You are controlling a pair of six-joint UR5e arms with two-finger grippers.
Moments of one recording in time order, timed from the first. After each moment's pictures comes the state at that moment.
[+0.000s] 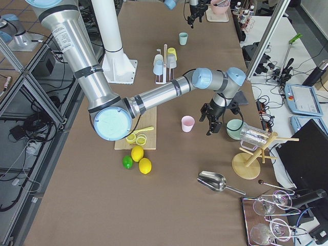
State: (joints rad) left arm -0.87 -2.06 -1.84 -1.49 -1.91 -0.05; right arm 1.28 -1.12 1.56 -2.11 2.17 -0.15
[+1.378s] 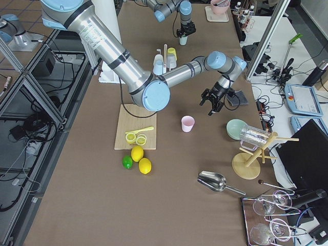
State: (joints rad) left arm -0.71 -2.14 -1.78 -1.13 -1.73 0.21; right arm 1.04 -0.74 1.13 -2.25 2.07 -0.20
